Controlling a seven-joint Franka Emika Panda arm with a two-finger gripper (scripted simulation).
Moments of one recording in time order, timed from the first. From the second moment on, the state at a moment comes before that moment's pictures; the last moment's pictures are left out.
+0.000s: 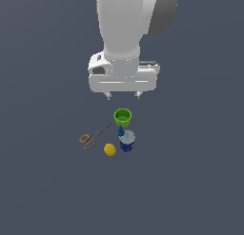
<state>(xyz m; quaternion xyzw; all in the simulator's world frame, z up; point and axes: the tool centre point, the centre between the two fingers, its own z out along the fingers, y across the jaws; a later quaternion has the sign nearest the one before) -0.012 0.005 0.305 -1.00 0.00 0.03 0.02</state>
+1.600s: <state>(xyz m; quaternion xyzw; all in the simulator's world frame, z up) 0.000 0.014 0.288 -0.99 -0.12 0.01 0.01</state>
